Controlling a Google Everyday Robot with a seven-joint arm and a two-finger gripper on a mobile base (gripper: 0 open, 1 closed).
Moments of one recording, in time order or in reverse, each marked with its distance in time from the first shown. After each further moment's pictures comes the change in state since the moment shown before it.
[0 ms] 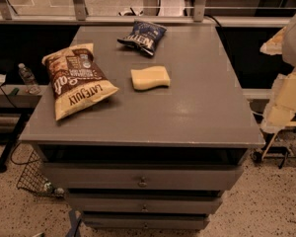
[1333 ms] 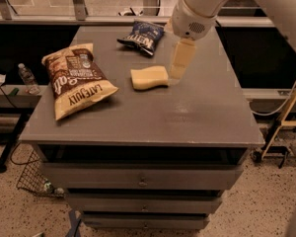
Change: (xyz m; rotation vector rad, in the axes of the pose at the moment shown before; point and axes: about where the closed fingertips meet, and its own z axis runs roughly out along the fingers) arm -0.178 -0.117 0.119 -0.064 -0.193 -0.269
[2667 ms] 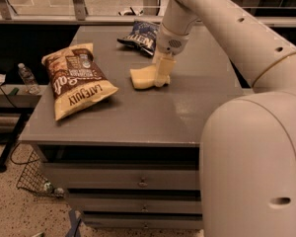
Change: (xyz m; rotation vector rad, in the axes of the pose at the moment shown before) arm 0.012 -0.041 0.107 -0.185 0.042 0.009
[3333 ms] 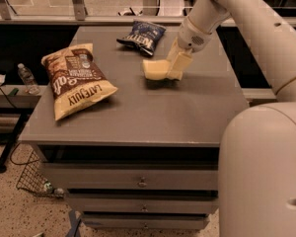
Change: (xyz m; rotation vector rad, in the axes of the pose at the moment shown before) arm 0.034 0.000 -0.027 0.021 -0.153 0.064
